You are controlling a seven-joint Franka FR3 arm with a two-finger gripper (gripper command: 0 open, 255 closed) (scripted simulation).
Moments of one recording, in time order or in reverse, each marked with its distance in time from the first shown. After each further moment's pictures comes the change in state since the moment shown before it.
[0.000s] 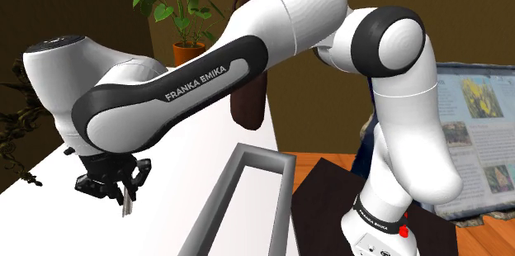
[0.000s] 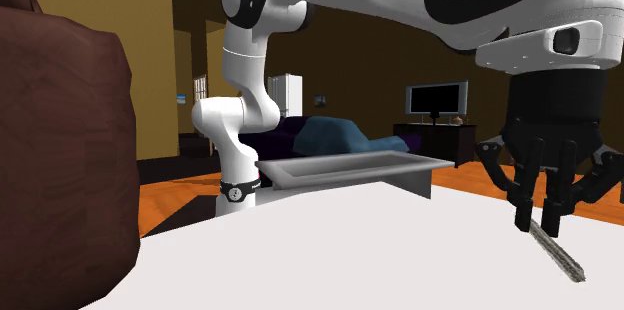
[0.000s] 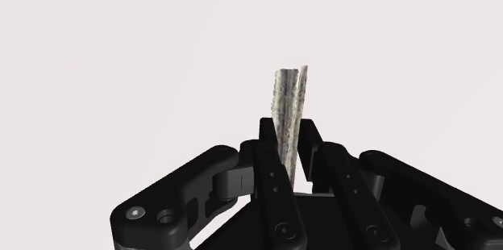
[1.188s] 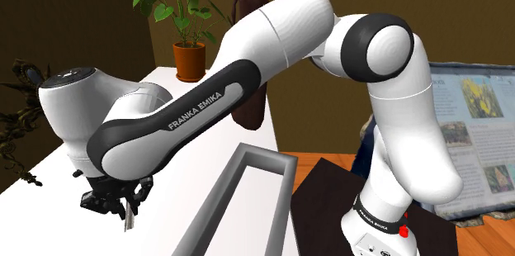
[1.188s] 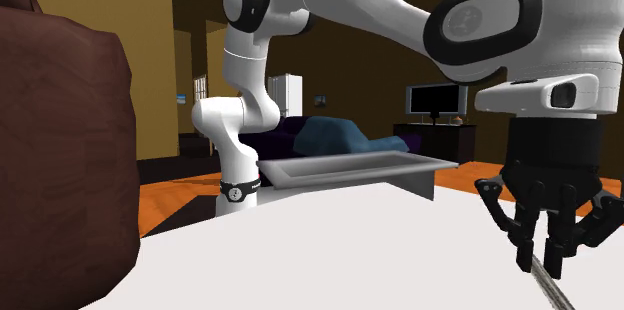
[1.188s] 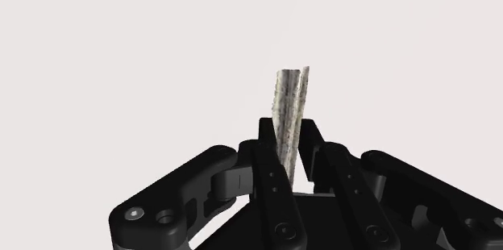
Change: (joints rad) arm 0.006 0.048 -0.010 -0.056 -0.024 0.117 0.021
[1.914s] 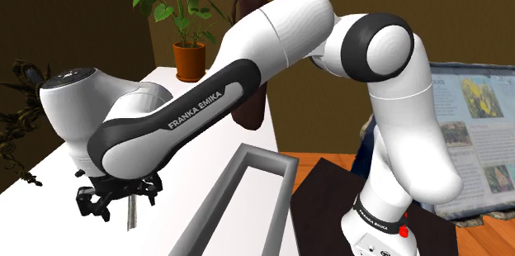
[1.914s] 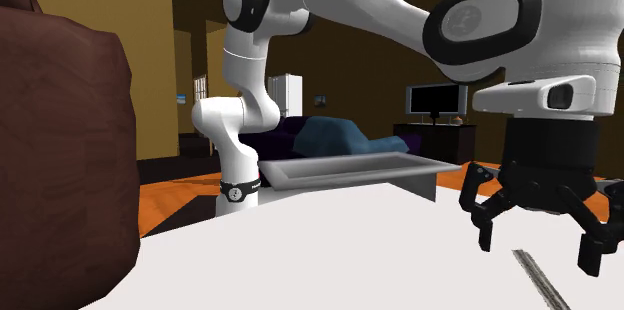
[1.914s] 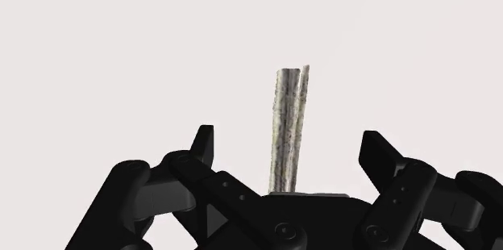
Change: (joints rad) arm -0.002 -0.001 -0.001 -0.002 0.002 -0.017 -0.002
